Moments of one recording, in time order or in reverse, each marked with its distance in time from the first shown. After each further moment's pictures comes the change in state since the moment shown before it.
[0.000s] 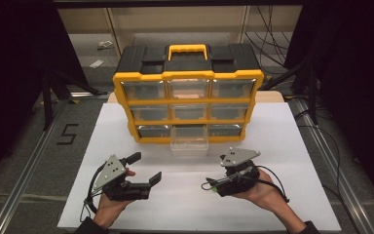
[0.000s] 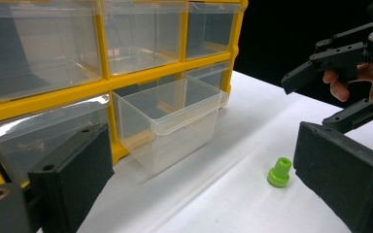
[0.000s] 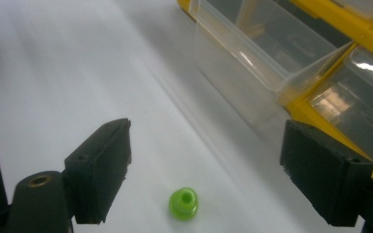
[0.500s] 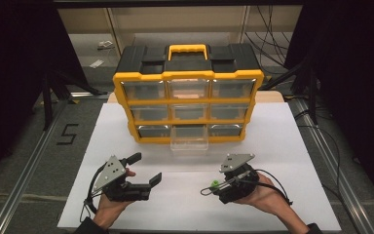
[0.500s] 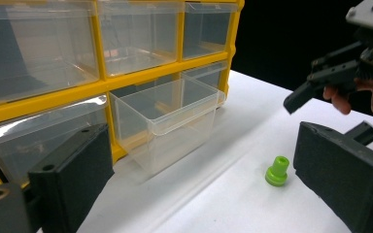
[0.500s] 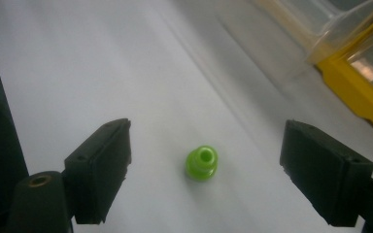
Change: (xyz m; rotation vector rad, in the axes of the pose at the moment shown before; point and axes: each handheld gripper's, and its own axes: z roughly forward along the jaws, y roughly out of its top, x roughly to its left) left arm -0.001 0.001 0.000 -0.002 -0.007 0.007; right arm 0.003 -0.012 0.009 0.132 0.051 -0.016
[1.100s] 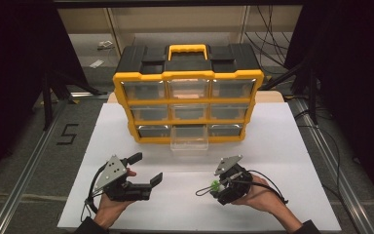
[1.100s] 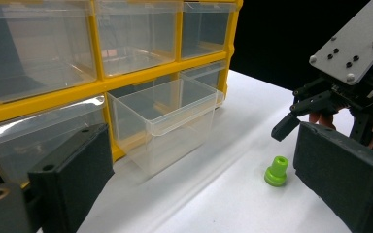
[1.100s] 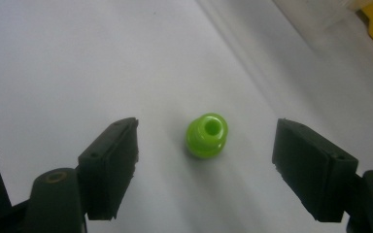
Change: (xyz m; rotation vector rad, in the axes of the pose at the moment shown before) left arm -0.001 -0.001 0.002 0.005 -0.004 0.004; right arm -0.005 -0.010 0.031 0.144 0.028 -0.004
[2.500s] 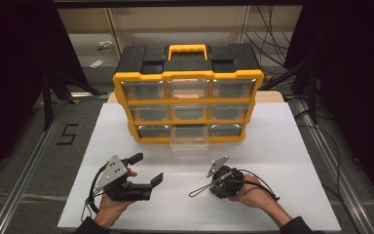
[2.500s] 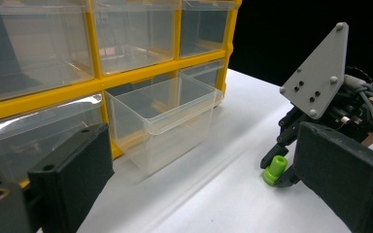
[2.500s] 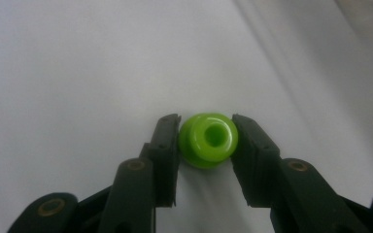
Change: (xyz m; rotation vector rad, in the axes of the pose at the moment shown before) left arm 0.000 -0.001 0.001 0.002 -0.006 -0.006; right arm -0.003 0.005 0.032 0.107 0.011 -0.040
